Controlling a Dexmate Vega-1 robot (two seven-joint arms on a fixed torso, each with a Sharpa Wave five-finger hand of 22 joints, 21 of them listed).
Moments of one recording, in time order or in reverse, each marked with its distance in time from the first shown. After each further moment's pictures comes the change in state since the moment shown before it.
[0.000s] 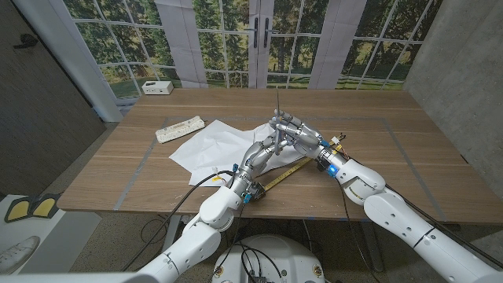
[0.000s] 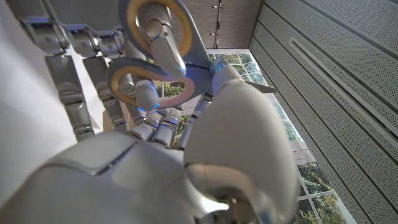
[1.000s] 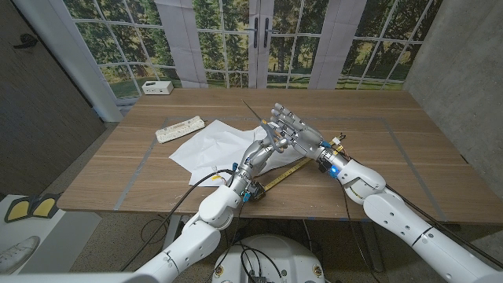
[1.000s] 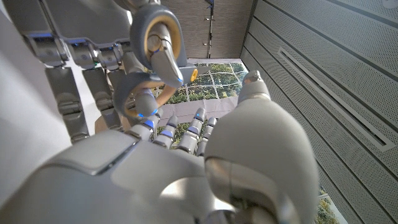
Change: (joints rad) left arm -0.008 0.004 -0.001 0.006 -0.009 -0.004 -0.017; left_hand 0.002 -0.002 0.012 0.012 0.000 -0.002 -0.002 0.007 0.013 0.002 -0.005 0.000 0.000 -0.010 0.001 -0.004 0.000 -0.004 -0.004 0.000 0.000; right arm 0.007 0.012 0.005 0.038 0.026 0.038 0.087; right_hand -0.350 -0.090 -0.198 0.065 0.024 -0.530 -0.003 -0.028 -0.037 -0.545 -0.008 -0.245 0.194 -0.321 0.007 -0.023 -0.271 -0.051 0.051 0.000 0.000
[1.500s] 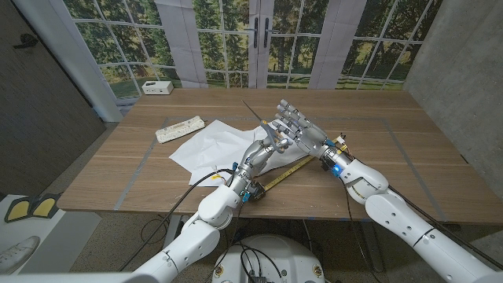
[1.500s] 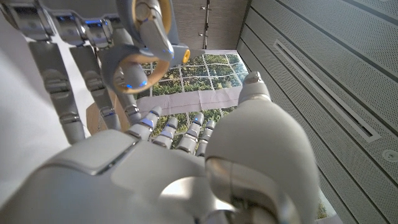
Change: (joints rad) left arm -0.002 0.006 0.001 -0.004 -0.001 0.000 -0.012; left_hand 0.005 -0.005 -0.004 0.004 0.000 0.000 0.000 0.000 -0.006 0.006 -0.016 -0.008 -0.001 0.000 0.000 0.000 0.000 0.000 0.000 0.000 0.000; right arm -0.017 0.013 0.041 0.010 0.008 0.041 -0.021; right_hand -0.016 0.008 -0.004 0.004 0.000 -0.014 0.014 0.008 -0.005 -0.039 0.003 0.004 0.000 -0.009 0.002 0.004 -0.015 -0.005 0.005 0.000 0.000
